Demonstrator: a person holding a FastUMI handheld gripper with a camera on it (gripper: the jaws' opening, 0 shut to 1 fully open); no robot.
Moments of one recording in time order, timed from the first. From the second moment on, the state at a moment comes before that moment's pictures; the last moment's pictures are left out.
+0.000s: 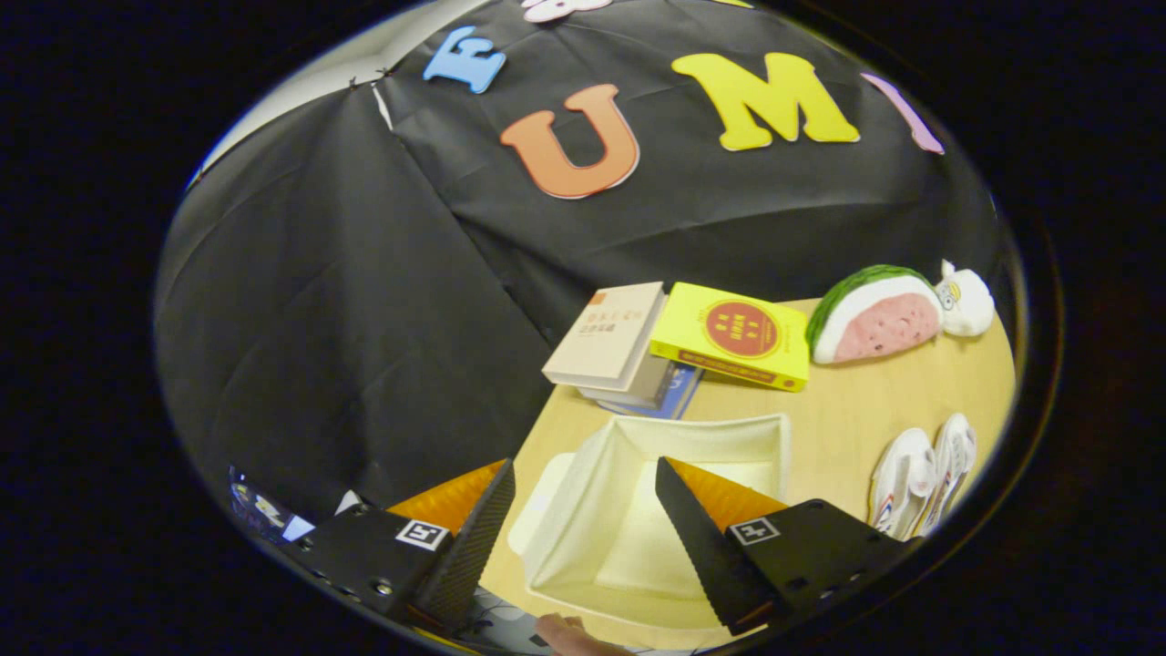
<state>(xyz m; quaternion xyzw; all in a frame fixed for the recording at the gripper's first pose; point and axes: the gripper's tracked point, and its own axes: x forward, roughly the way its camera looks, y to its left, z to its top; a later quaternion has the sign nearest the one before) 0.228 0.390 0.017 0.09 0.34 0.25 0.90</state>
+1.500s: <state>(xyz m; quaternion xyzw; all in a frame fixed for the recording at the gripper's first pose) 0.295 0.036 -0.192 -0.09 0.46 0.02 0.88</state>
